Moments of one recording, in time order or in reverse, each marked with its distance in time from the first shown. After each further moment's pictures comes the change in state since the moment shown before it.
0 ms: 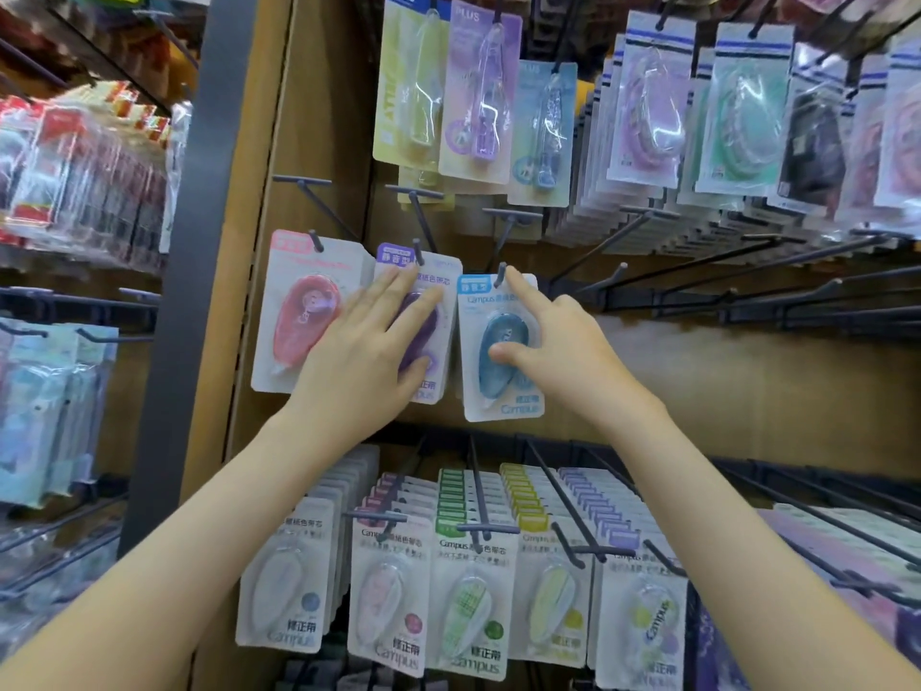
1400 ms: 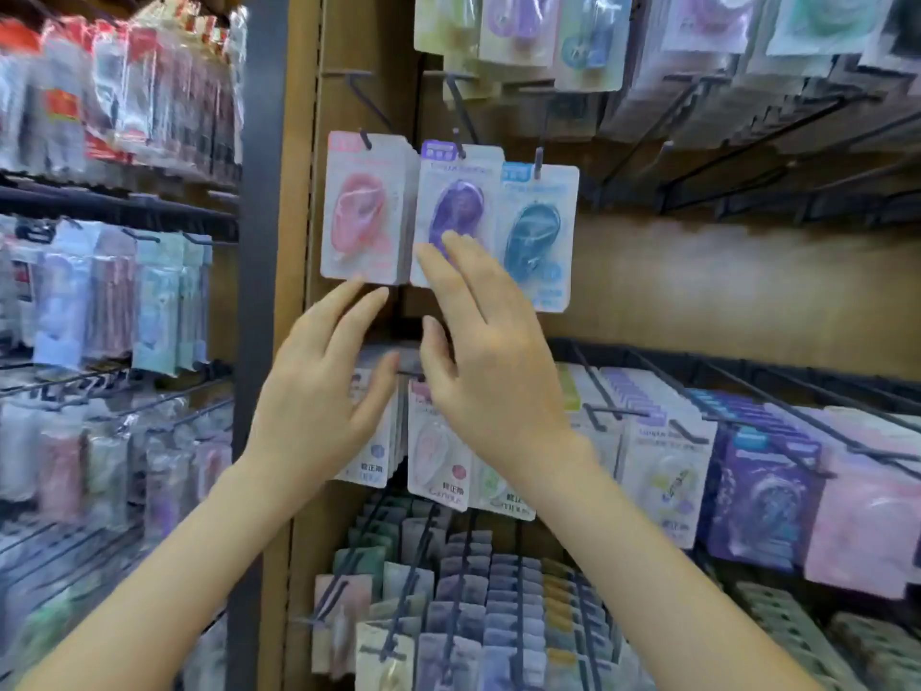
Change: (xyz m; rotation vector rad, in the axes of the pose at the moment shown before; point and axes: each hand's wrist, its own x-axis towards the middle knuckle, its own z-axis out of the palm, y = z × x) left_hand -0.137 0.039 -0.063 -0.148 0.036 -0.240; right_hand -0.117 -0.058 0.083 0.125 0.480 -0.577
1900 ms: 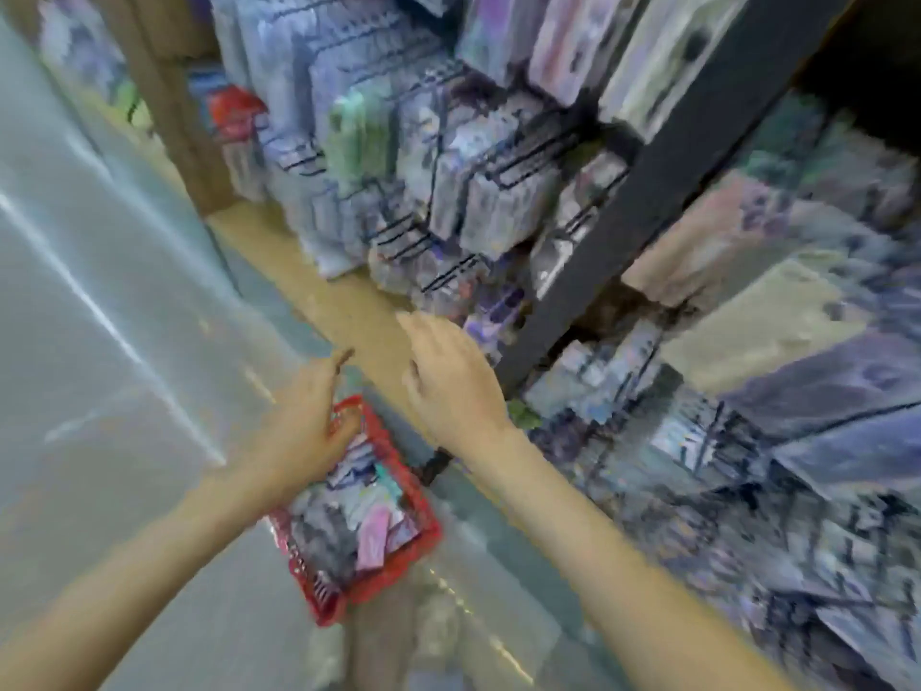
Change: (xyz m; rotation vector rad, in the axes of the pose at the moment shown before) left_hand -0.488 -0.097 -0.141 0.047 -0.728 -1.216; right_hand -0.351 -0.280 0.212 0.599 -1.043 0.215
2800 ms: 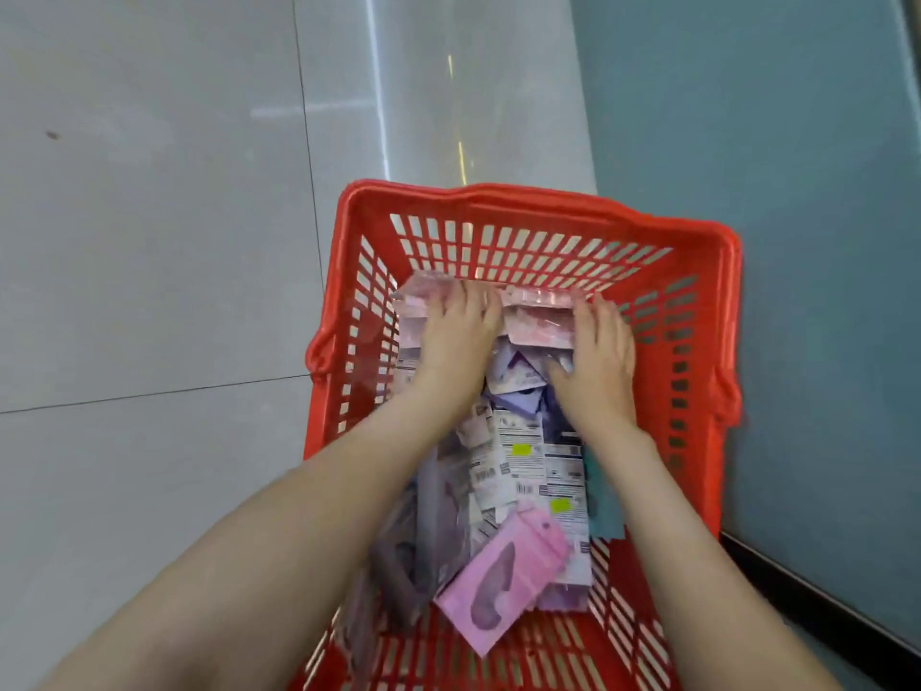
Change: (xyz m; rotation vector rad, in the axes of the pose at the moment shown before) left_hand 0.092 -0.569 0.431 0.801 -0.232 -0.580; right_hand -0.078 0.239 0.753 0.048 -0.601 0.018
